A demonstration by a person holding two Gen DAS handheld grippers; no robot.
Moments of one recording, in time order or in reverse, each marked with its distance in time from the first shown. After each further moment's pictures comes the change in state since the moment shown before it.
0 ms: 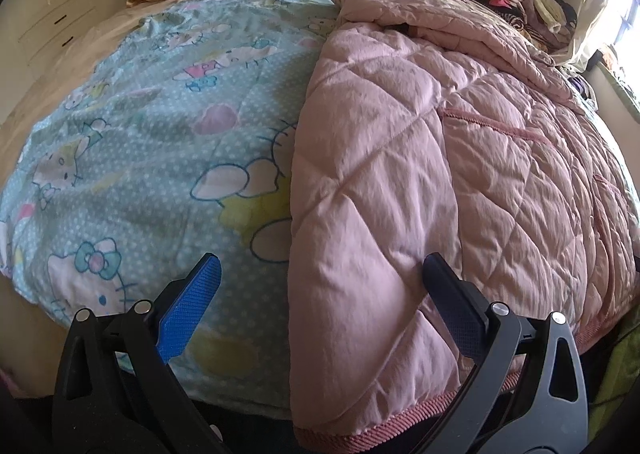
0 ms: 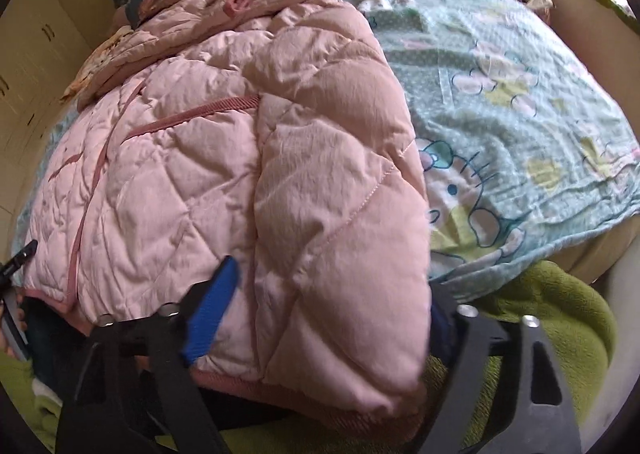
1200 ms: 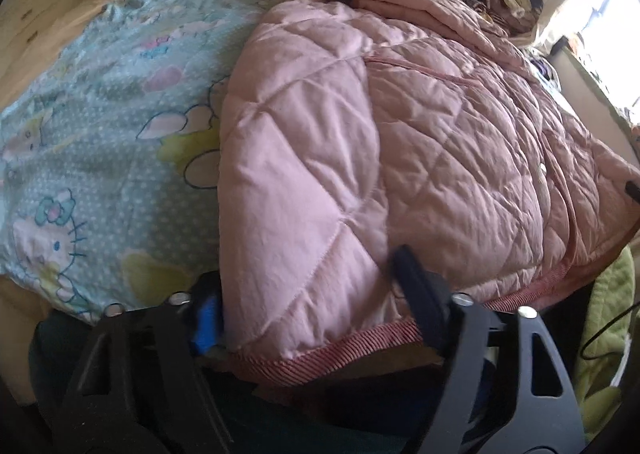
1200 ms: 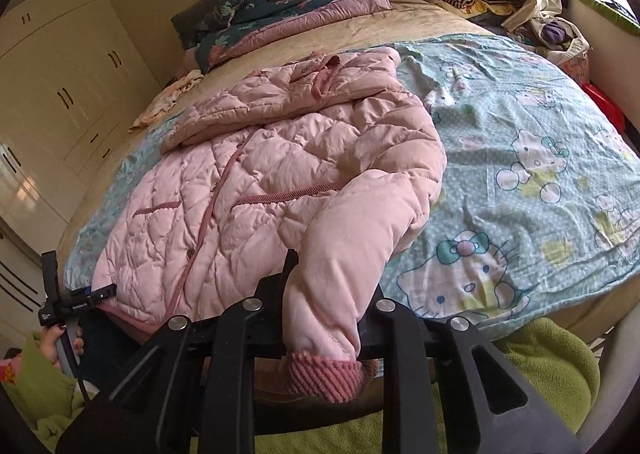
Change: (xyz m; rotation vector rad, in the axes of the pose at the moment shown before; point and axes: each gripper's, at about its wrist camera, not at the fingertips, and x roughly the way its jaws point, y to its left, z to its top) left arm -0.015 -0.025 -0.033 0.060 0.044 -0.138; right arm -0.061 0.019 0.020 -0.062 -0.186 0.230
